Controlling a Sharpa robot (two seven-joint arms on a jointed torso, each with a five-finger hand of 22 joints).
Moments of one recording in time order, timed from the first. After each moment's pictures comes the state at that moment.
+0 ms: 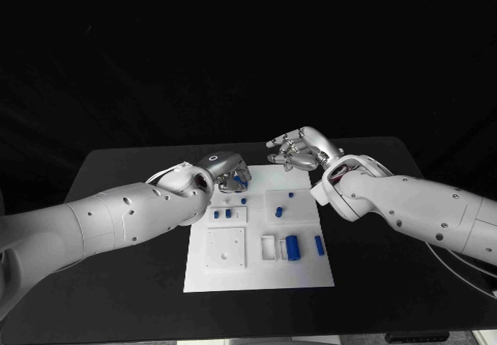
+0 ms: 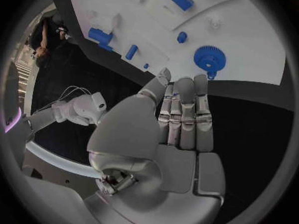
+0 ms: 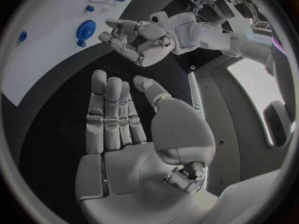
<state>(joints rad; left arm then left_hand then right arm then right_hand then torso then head) 1.27 -0.47 -0.21 1.14 -1.39 -0.43 0.02 1.36 -0.04 0.20 -0.21 0.08 1.13 0.09 0.07 0.07 1.24 0.06 0.07 0.06 1.23 -0.03 0.99 0.50 0.05 1.20 -0.05 0.25 1.31 1.16 -0.73 0.02 1.41 -0.96 -0.54 0.17 1.14 -0.05 0.28 -0.28 0.59 1.03 0.12 0.07 0.06 1.06 0.01 0.80 0.58 1.27 -0.04 0.76 0.81 0.08 1.35 -0.06 0.07 1.23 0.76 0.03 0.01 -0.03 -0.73</state>
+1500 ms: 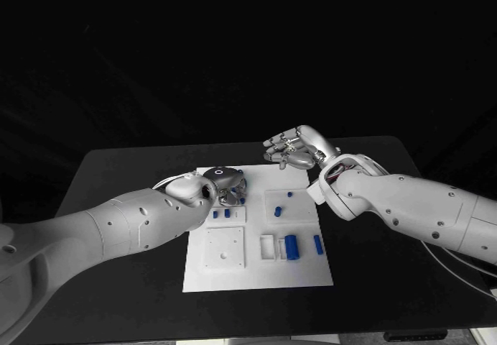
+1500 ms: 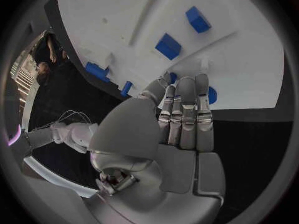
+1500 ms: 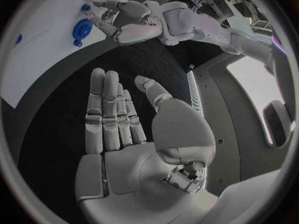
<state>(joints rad) 1.22 -0.39 -0.22 0.99 -1.53 -0.28 0.01 1.38 0.01 0.21 -0.15 0.11 1.12 0.10 0.07 0.07 1.17 0.08 0.06 0.06 1.22 -0.02 1.03 0.43 0.07 1.21 -0.04 0.21 1.31 1.16 -0.72 0.02 1.42 -0.94 -0.56 0.18 1.13 -0.05 0.28 -0.27 0.54 1.03 0.14 0.07 0.06 1.20 0.08 0.08 0.06 1.27 -0.01 0.58 0.61 0.10 1.32 -0.03 0.07 1.00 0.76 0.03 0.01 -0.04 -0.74</state>
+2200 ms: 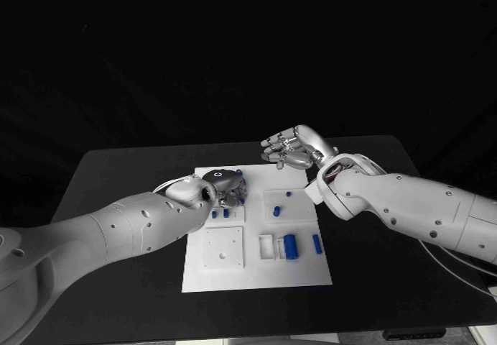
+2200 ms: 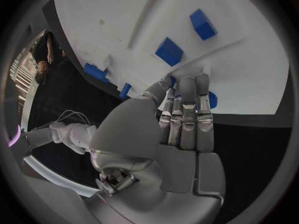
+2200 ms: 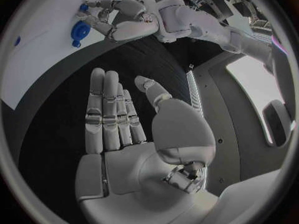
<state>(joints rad) 1.20 -0.37 -0.21 0.96 -1.51 -0.29 0.03 1.37 -0.01 0.24 -0.12 0.11 1.04 0.10 0.06 0.06 1.16 0.08 0.06 0.06 1.22 -0.01 1.03 0.43 0.07 1.21 -0.03 0.22 1.31 1.16 -0.72 0.02 1.42 -0.94 -0.56 0.18 1.13 -0.05 0.28 -0.27 0.54 1.03 0.14 0.07 0.06 1.20 0.08 0.08 0.06 1.27 -0.01 0.58 0.61 0.10 1.32 -0.03 0.07 1.00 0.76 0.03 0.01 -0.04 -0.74</state>
